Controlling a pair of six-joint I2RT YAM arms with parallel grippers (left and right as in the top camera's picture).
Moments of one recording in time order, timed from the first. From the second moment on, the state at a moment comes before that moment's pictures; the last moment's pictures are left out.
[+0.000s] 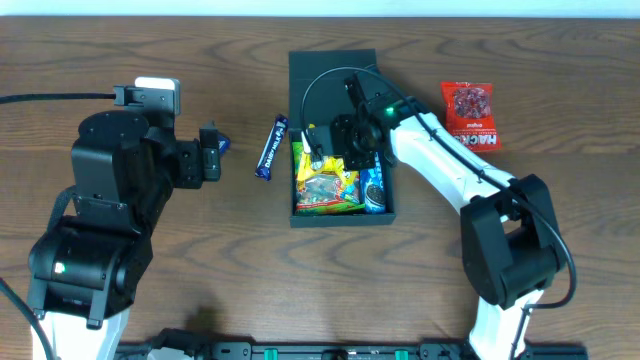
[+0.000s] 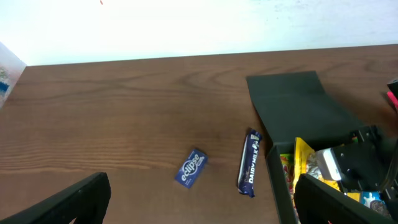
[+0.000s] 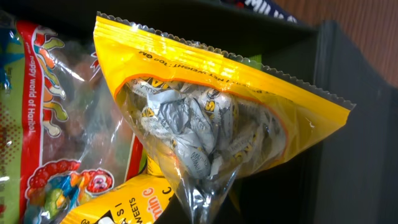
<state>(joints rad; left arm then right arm) -0.20 1.02 1.35 -0.90 -0.13 -0.04 0.48 2.00 1.48 -0.66 -0.33 -1.23</state>
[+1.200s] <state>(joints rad) -0.20 1.02 1.35 -0.94 -0.13 -0.04 0.56 1.68 1.48 -0.57 -0.27 -1.05</state>
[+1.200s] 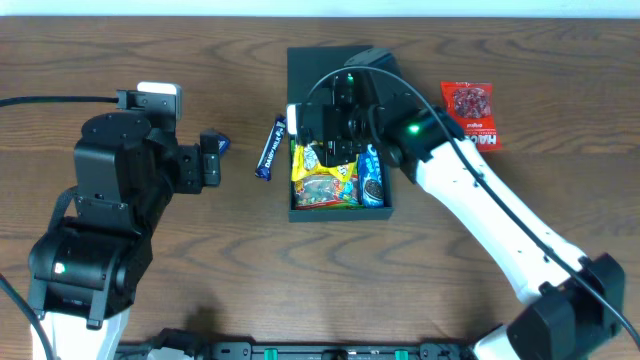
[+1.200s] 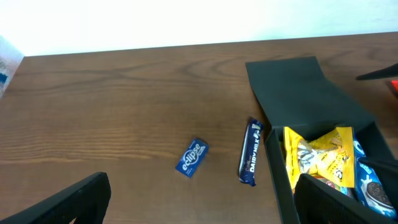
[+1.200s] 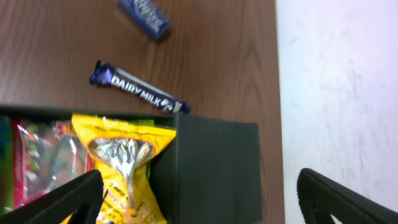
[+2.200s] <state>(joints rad) -0.20 1.02 1.35 -0.97 -0.13 -0.04 0.56 2.09 1.49 -0.55 -0.28 -0.85</state>
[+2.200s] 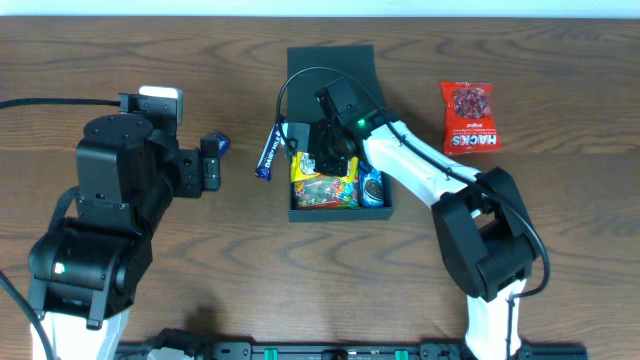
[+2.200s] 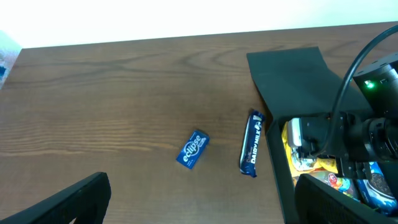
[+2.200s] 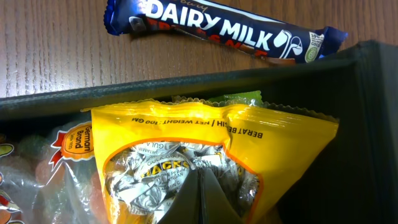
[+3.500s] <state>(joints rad) -0.20 1.03 1.35 -0.99 -0.13 -0.04 0.10 1.72 1.59 -0.61 0.04 -0.20</state>
